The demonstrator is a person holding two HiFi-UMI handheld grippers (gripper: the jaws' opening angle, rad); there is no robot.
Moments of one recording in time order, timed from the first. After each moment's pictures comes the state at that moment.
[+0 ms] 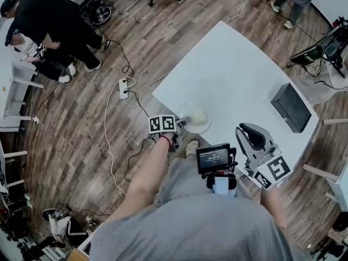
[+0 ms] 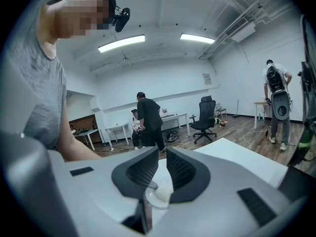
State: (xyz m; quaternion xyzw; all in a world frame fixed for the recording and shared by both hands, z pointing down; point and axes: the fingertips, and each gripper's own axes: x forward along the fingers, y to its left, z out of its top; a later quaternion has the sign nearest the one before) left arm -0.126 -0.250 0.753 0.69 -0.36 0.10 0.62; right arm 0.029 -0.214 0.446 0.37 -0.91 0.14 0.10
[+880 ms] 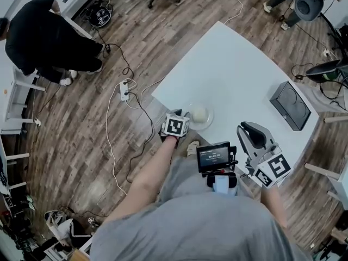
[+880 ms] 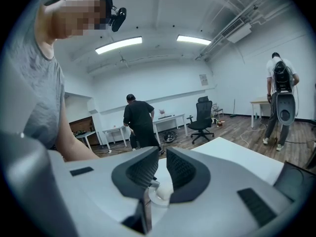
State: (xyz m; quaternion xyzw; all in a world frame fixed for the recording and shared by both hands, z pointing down) left arm -0.136 -0.280 0.761 0.77 -0.43 0.34 0.34; right arm 0.040 -0.212 0.450 0.38 -0.91 0.15 0.09
